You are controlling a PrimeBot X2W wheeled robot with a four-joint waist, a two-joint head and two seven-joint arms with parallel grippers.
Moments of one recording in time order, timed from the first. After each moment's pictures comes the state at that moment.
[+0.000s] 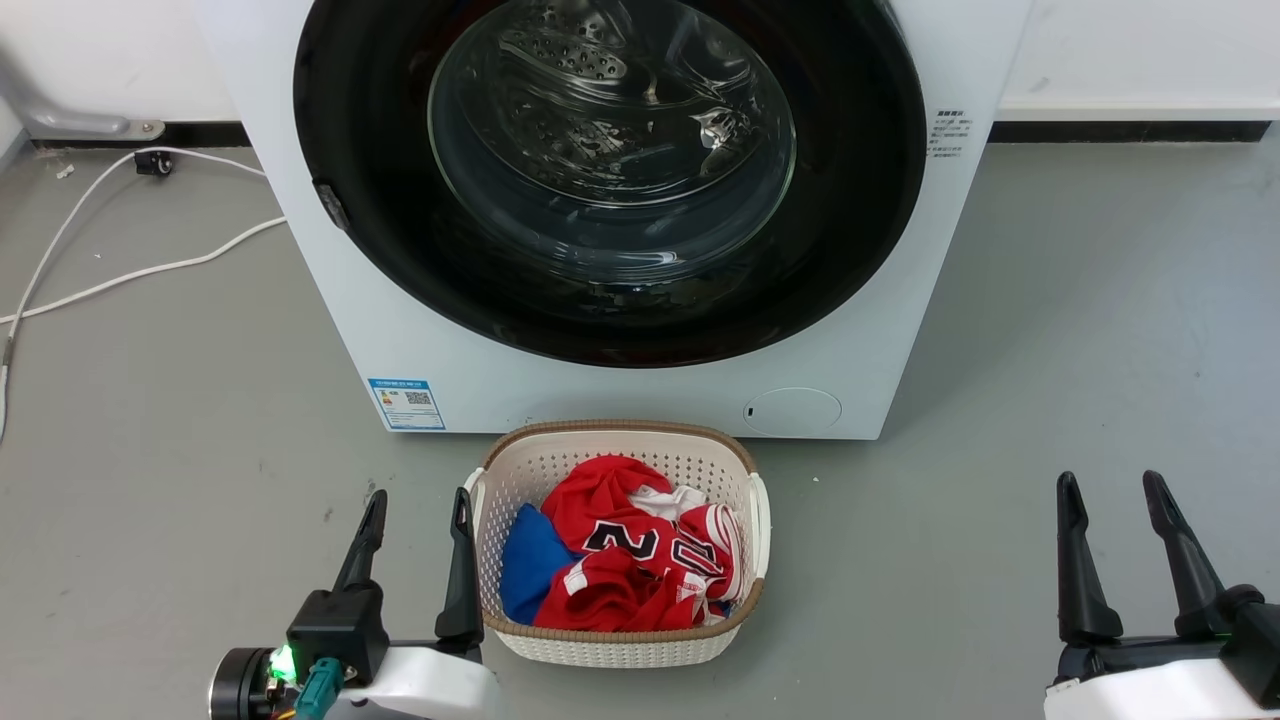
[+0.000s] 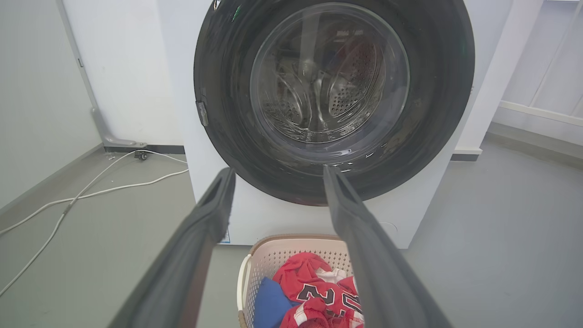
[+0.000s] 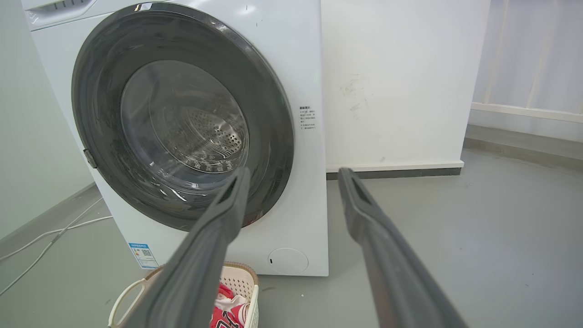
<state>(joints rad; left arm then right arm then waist) 0.02 0.08 -0.16 0.07 -0.16 0.11 -0.23 0.10 -0.05 -0.07 -0.06 0.14 0.13 -0.23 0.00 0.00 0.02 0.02</state>
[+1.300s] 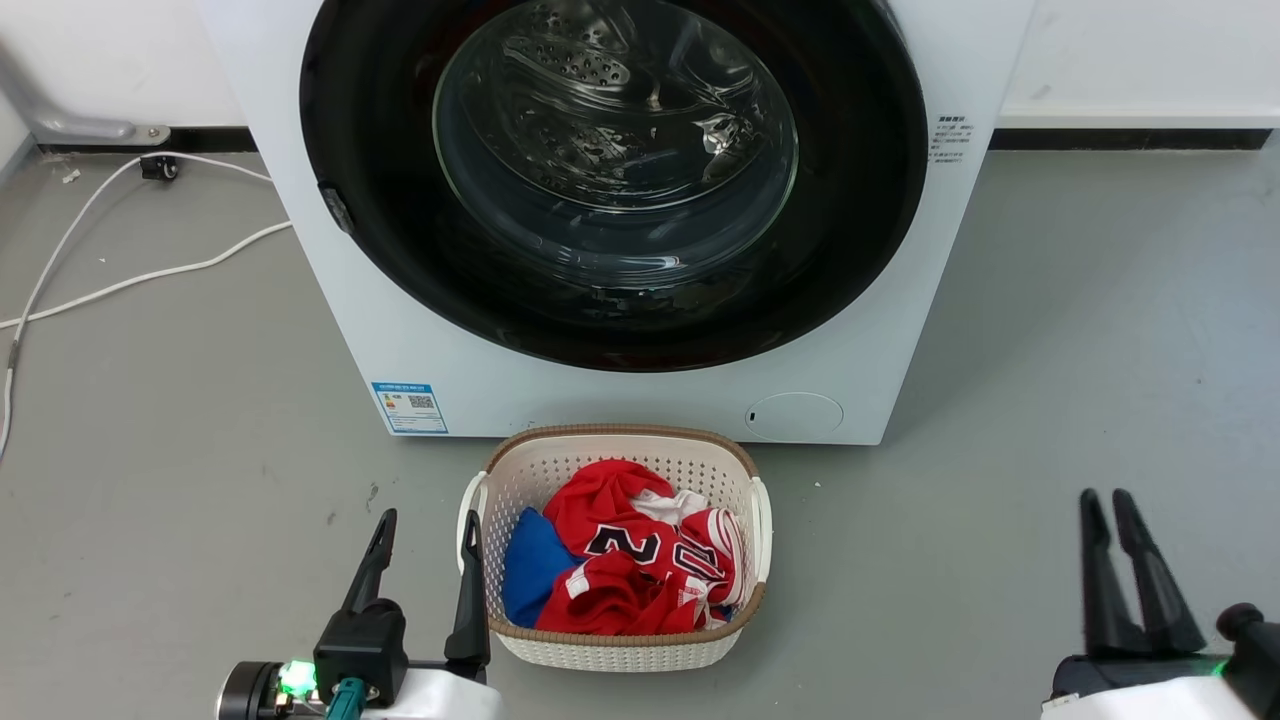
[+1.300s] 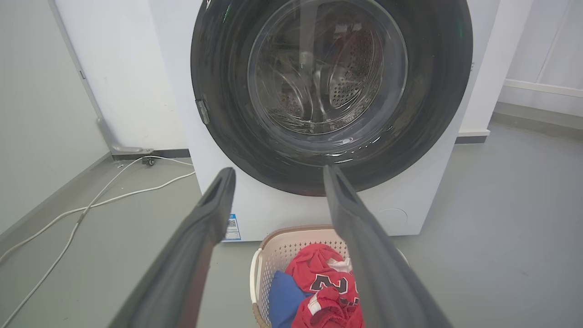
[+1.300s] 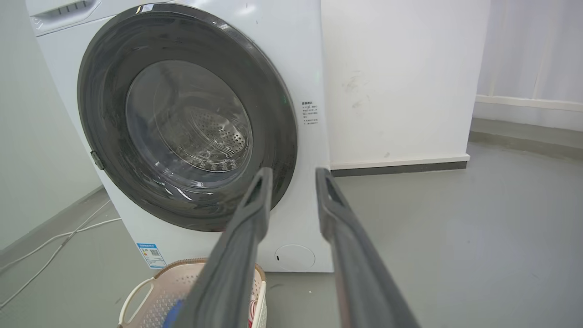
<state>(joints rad) 0.04 0.05 -0.13 0.11 -0.05 0.08 -0.26 0.12 -0.05 -0.07 -0.04 0.16 0.13 -0.26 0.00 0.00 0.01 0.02</state>
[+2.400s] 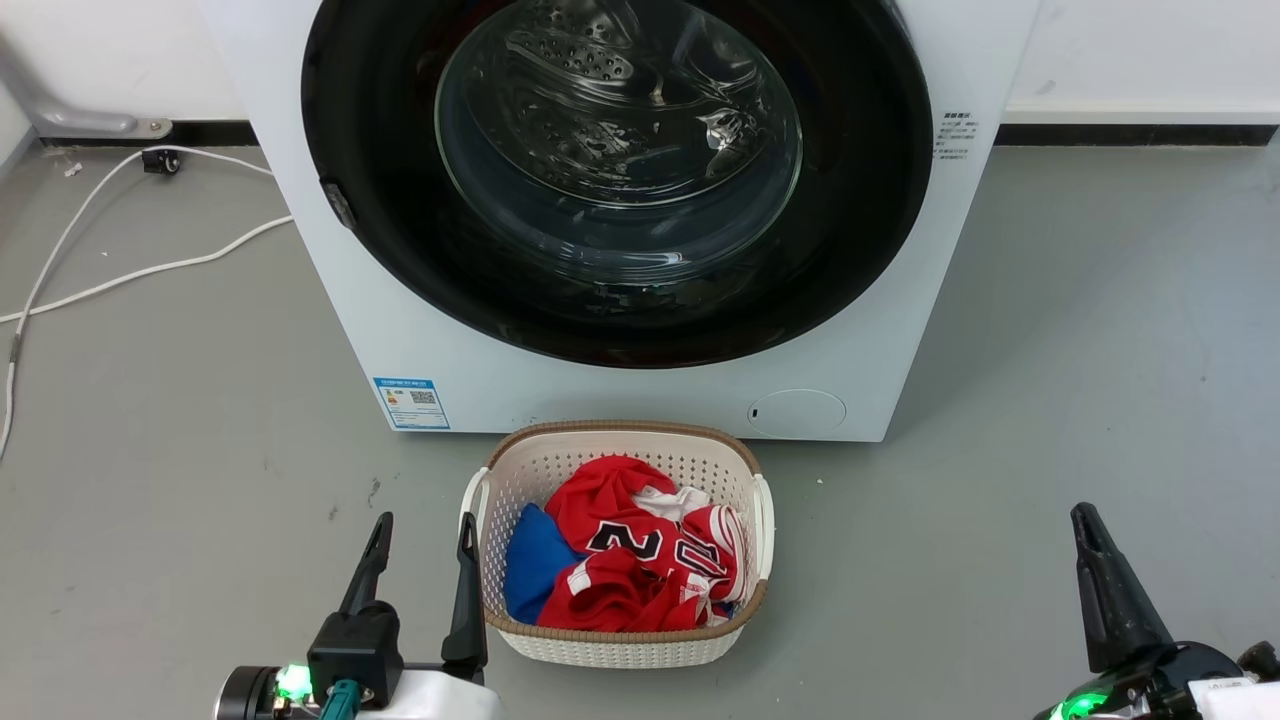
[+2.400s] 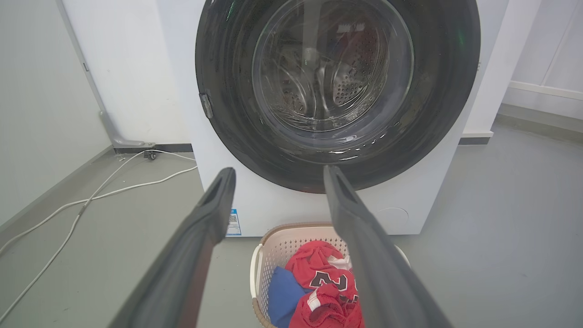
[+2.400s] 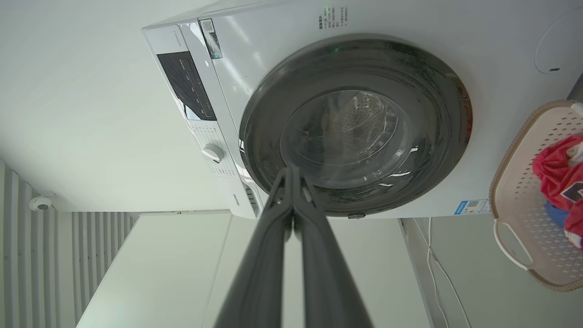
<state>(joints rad) 0.04 0.05 -0.13 0.11 -0.06 0.09 -0.26 0.15 -0.06 -0.04 -0.10 1.77 0.13 0.07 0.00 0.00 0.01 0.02</state>
